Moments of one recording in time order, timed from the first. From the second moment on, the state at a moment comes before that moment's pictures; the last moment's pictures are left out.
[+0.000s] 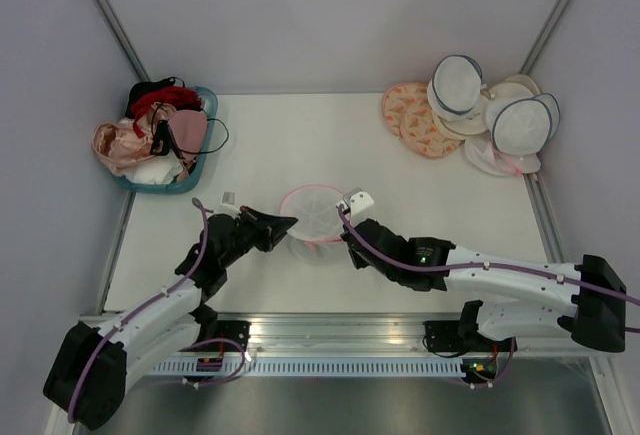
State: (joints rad) left arm -0.50 0.84 0.21 0.35 0.17 -1.50; right arm 1.18 1.17 0.80 -0.33 0.46 0.42
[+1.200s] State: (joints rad) left arm -0.24 1.49 0.66 0.45 0.85 -1.00; right arm 1.10 1.22 0.74 -0.22 0.49 0.39
